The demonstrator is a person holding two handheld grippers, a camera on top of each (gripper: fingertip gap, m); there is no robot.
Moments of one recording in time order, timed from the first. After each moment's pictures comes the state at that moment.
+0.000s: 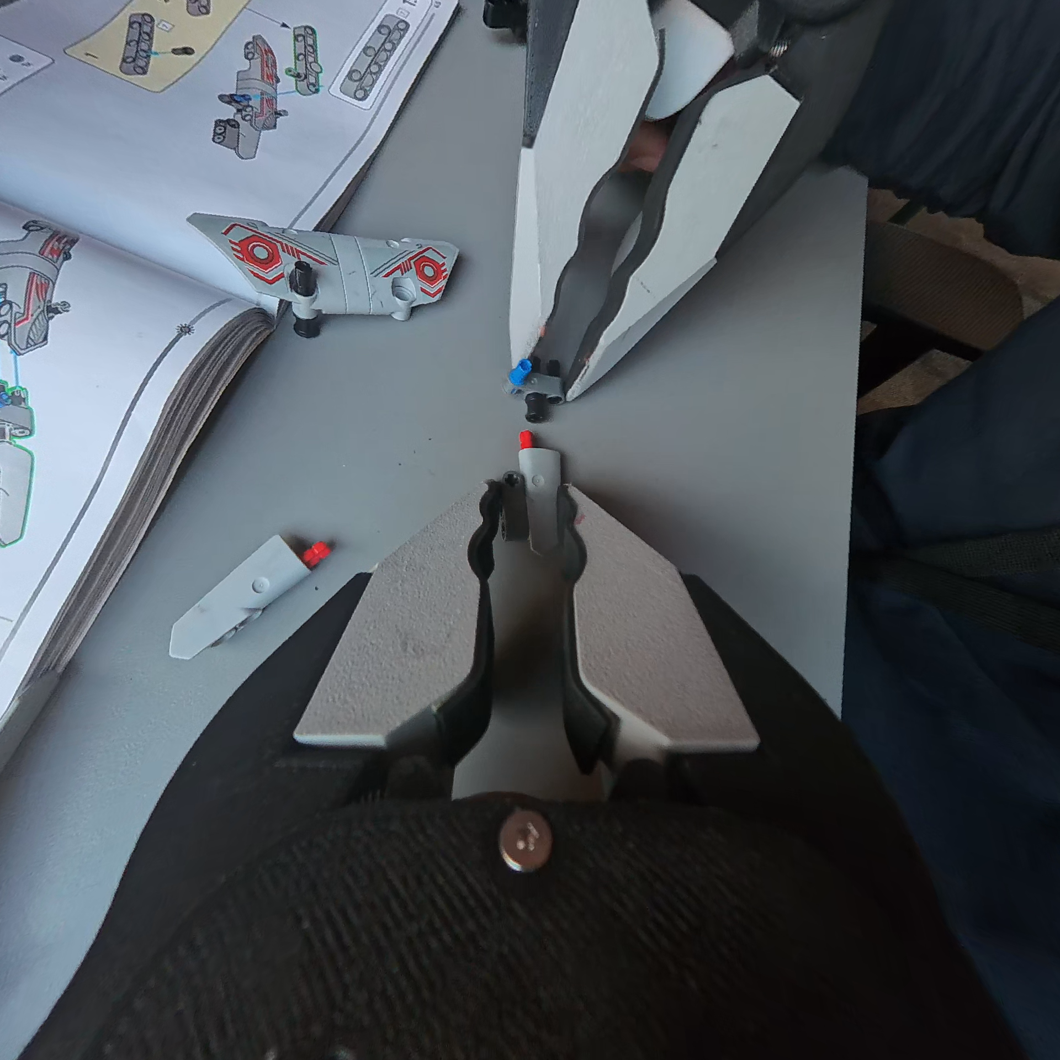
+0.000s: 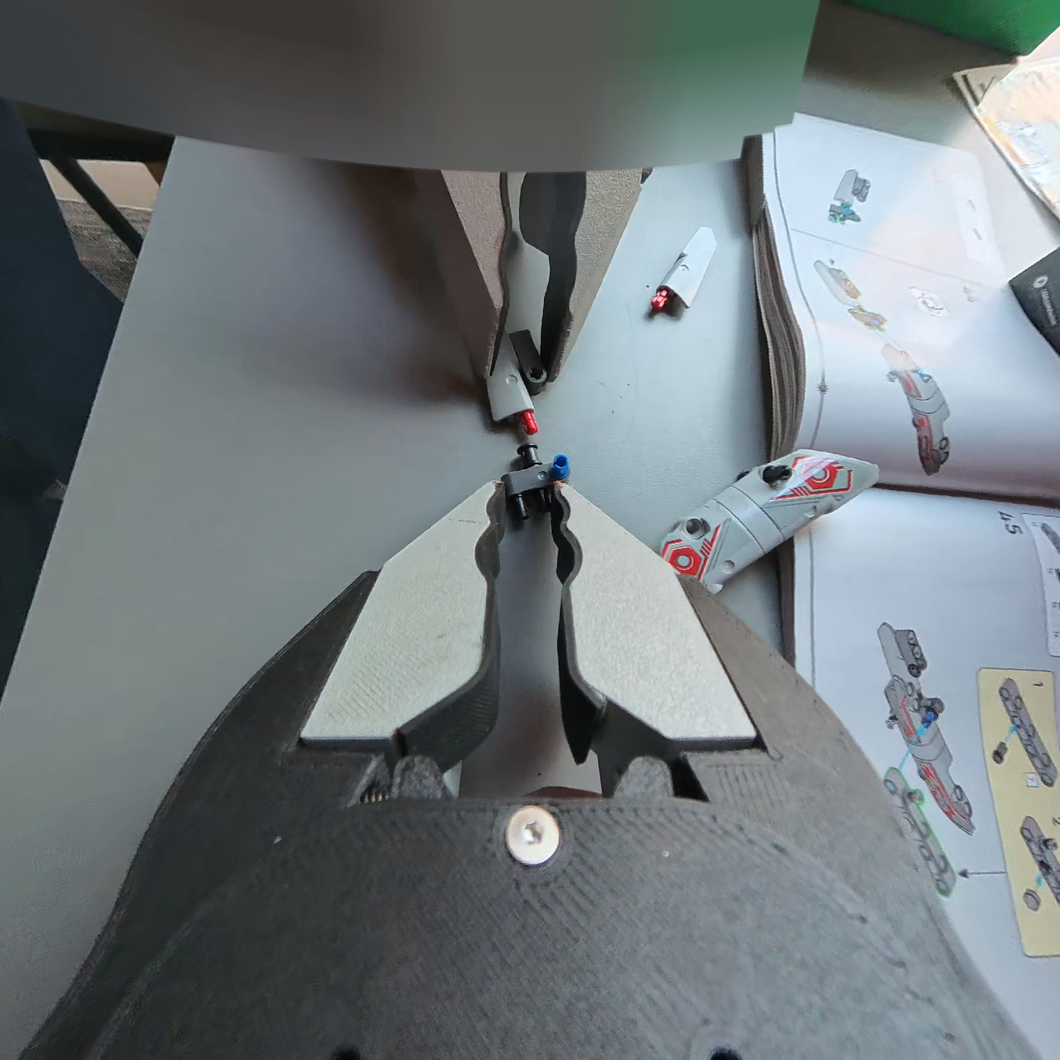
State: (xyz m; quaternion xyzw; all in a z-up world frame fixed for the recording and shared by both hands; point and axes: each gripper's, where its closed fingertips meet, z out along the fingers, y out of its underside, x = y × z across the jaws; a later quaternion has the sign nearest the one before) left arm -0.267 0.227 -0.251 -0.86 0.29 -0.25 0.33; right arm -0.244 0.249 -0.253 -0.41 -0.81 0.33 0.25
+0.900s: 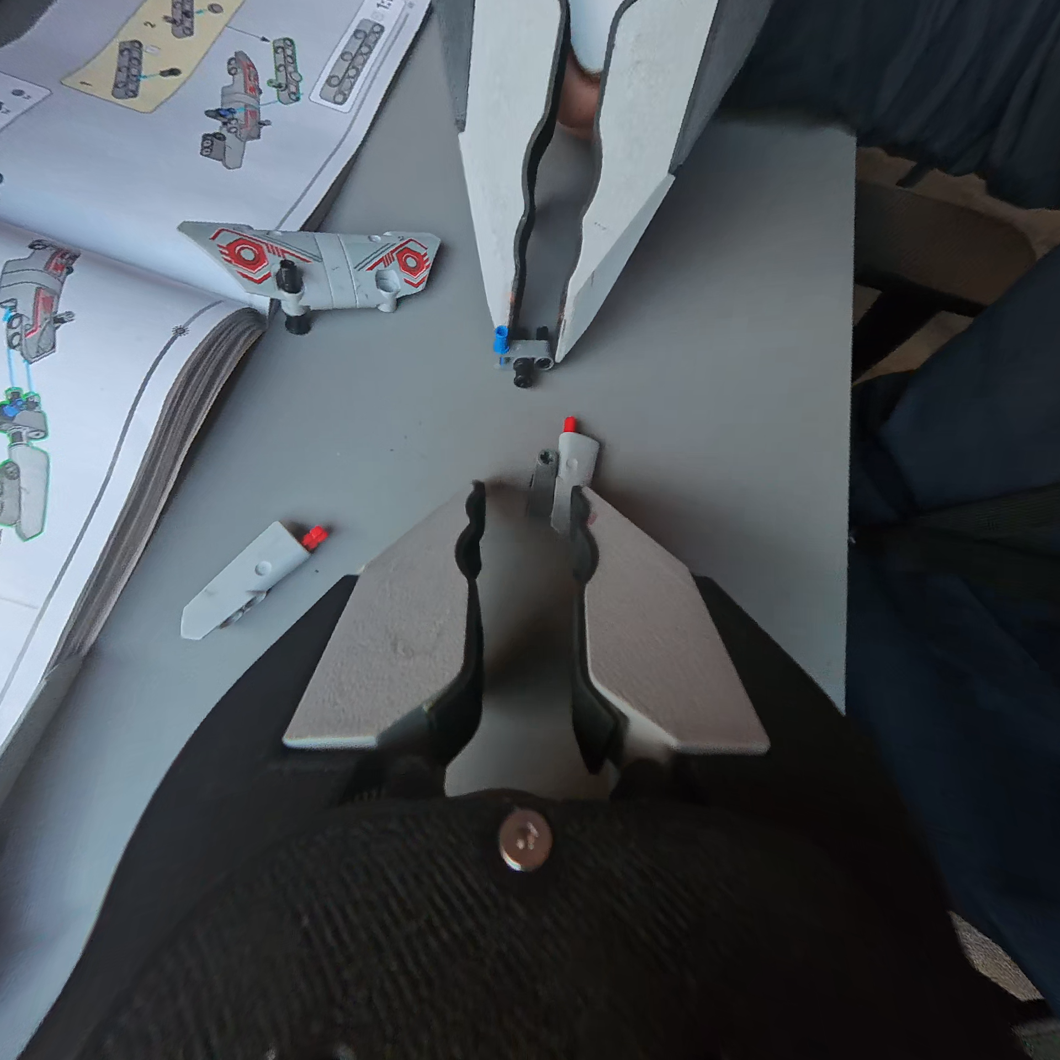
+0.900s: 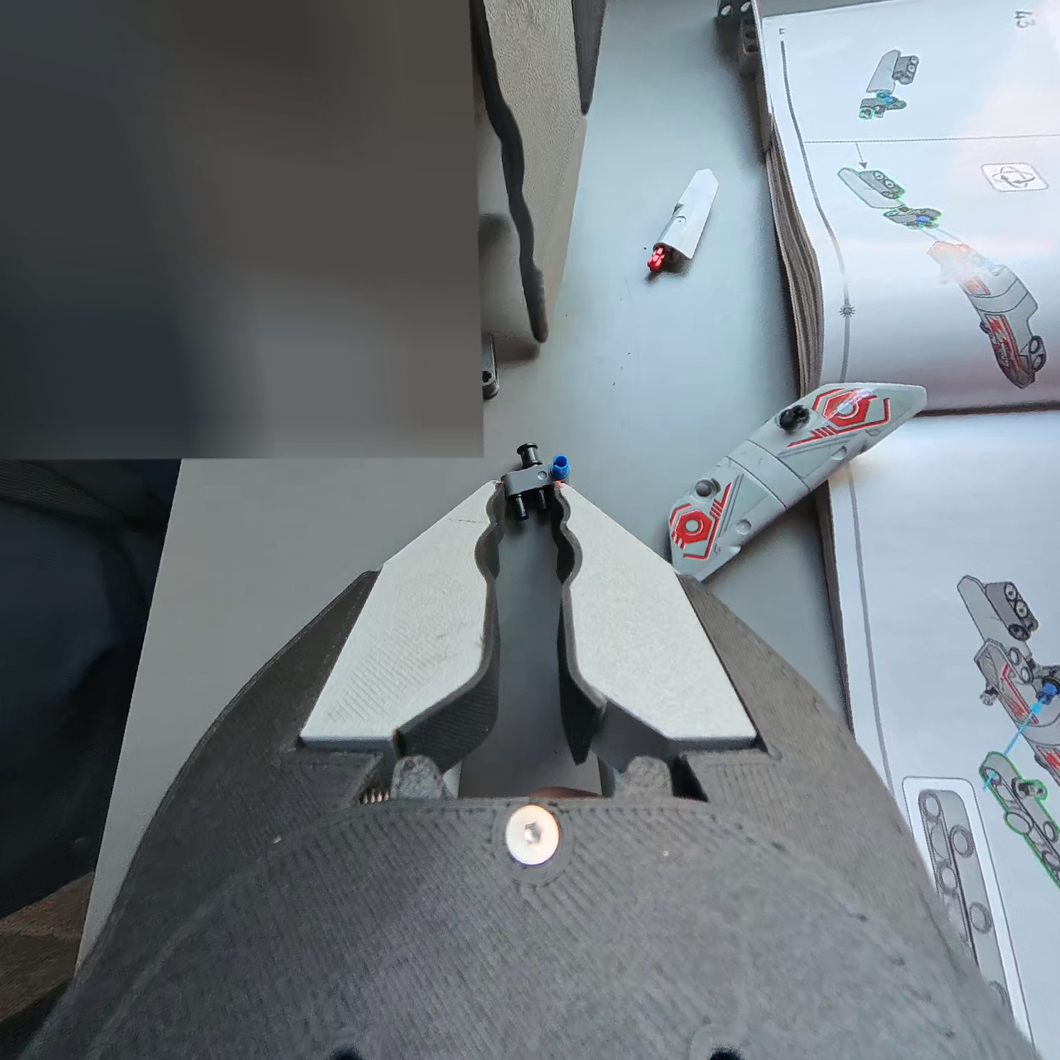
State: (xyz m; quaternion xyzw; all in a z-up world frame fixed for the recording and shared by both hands) left arm -0.271 0.218 -0.249 -0.85 0.32 -0.23 0.34; right arm -0.238 0.251 -0.252 -0.48 -0.78 0.39 0.15
